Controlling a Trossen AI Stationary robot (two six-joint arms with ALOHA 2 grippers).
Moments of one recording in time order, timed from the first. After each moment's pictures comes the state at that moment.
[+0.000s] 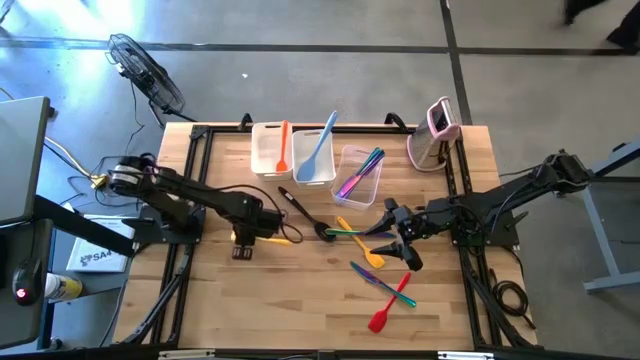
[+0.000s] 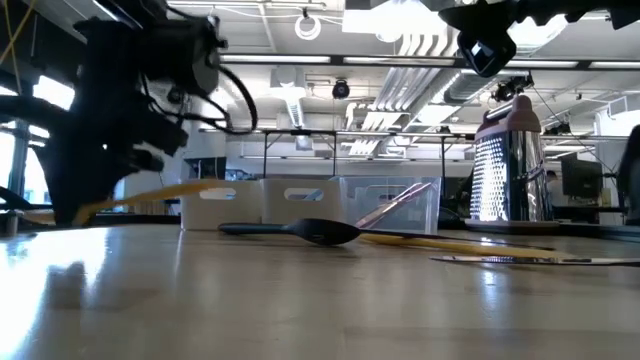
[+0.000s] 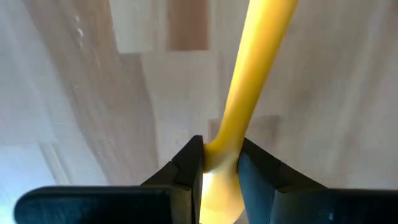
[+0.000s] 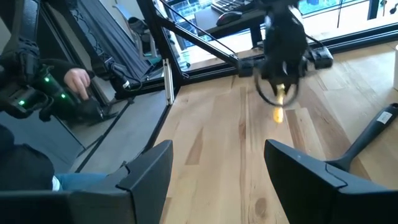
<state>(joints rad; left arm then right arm) -0.12 1.53 0.81 -0.87 0.09 -0.09 0.31 1.02 0.53 0.29 0.02 0.35</state>
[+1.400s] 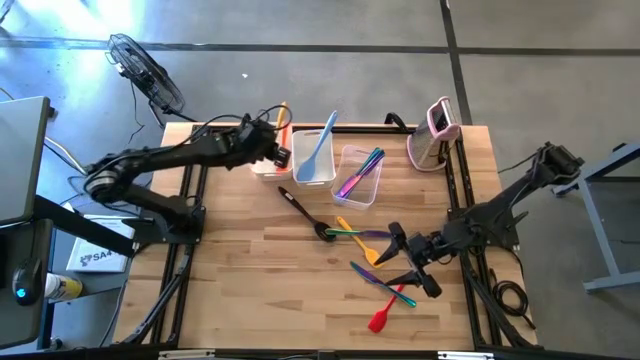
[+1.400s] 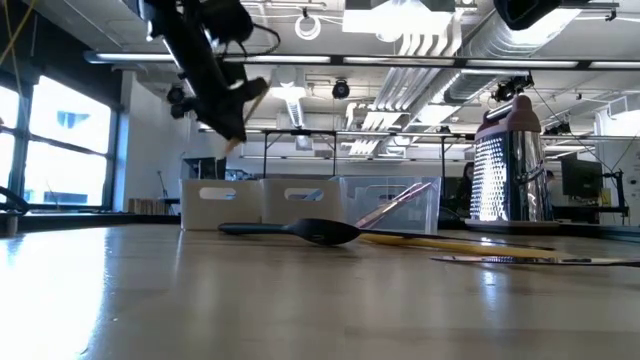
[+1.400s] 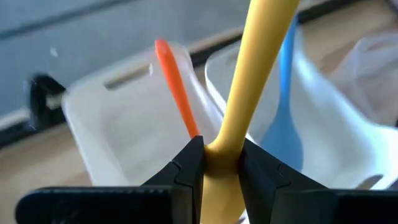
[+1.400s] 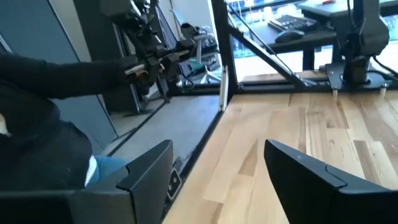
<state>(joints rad) 0.44 1.33 0.99 -0.48 -0.41 -0.52 0.57 1.07 0.53 0.43 0.11 0.25</state>
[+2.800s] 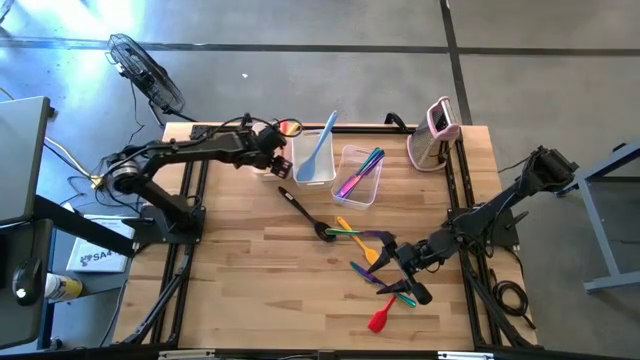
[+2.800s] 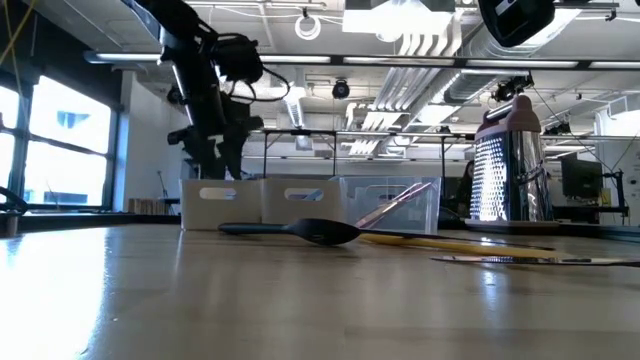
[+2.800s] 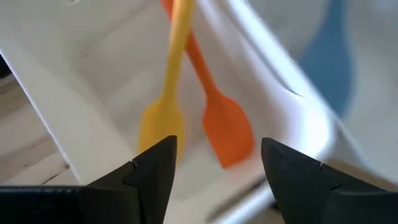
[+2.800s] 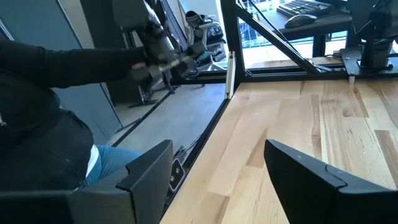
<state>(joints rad) 0.49 1.49 1.00 -0.59 -0.25 -0.49 0.57 1.22 0.53 0.55 0.08 0.26</state>
